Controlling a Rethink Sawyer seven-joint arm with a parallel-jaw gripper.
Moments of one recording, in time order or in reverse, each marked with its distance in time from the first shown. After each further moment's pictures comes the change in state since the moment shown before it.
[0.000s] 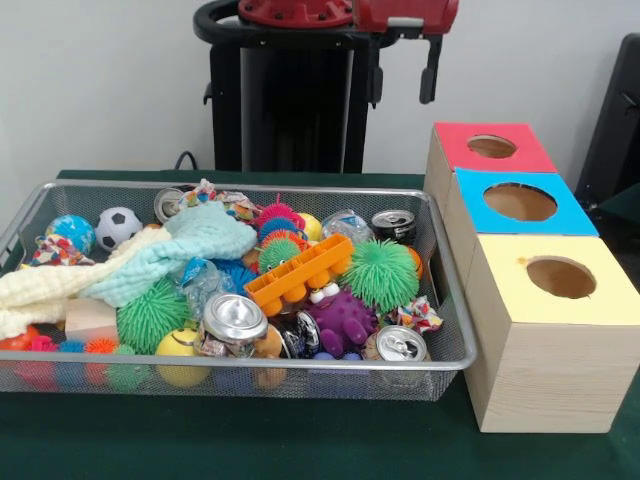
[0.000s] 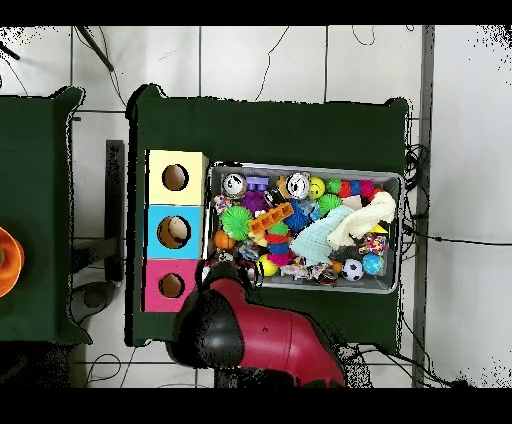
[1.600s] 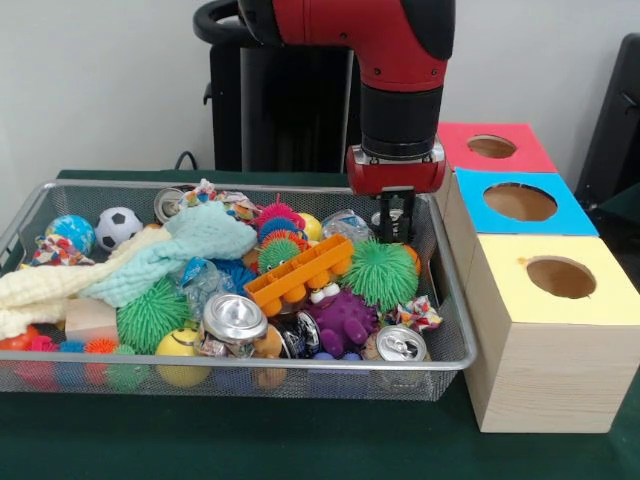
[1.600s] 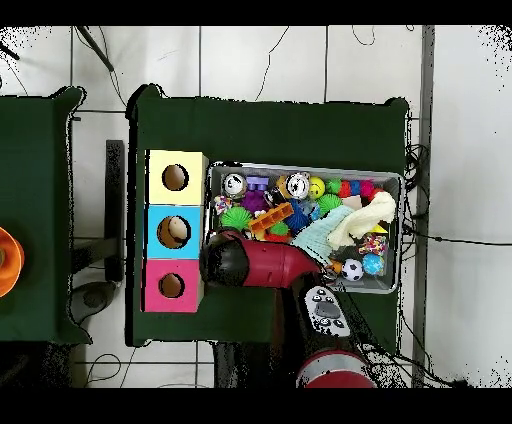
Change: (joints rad) arm -0.001 0.464 0.026 -0.309 -0.081 0.033 0.000
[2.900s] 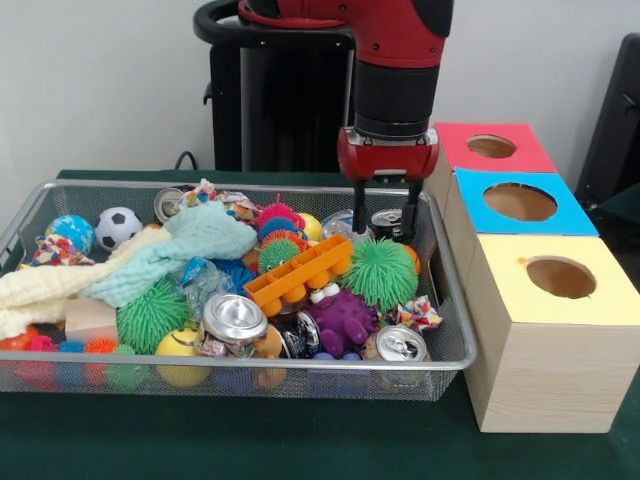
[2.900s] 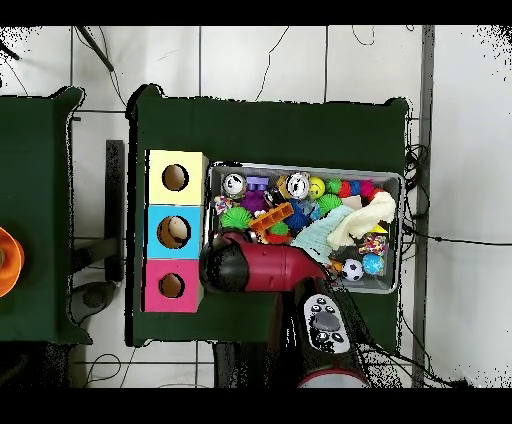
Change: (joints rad) arm 0.023 -0.051 -0.039 0.000 -0.060 0.000 0.000
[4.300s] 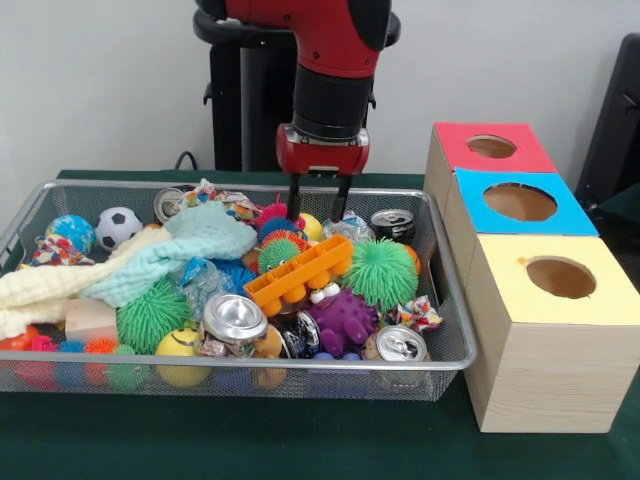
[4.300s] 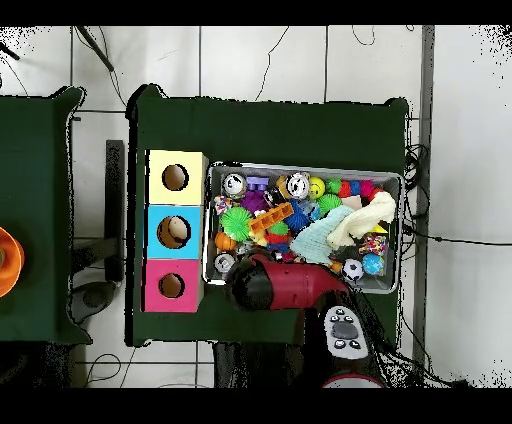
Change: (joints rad) arm -0.030 0.044 -0.087 0.027 -0.156 -0.016 0.000
